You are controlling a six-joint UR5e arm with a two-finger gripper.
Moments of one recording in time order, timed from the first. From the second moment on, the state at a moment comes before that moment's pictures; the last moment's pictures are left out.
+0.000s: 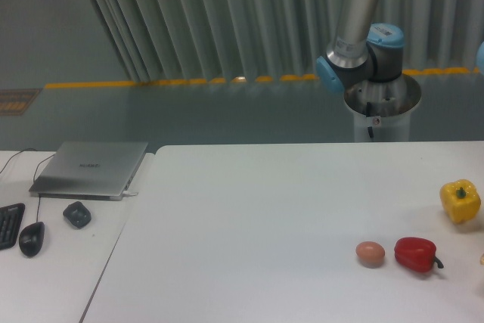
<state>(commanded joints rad) 2.75 -1.93 -1.51 -1.02 1.77 2.21</state>
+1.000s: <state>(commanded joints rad) 2.75 -1.93 -1.52 -1.01 1.76 2.12</state>
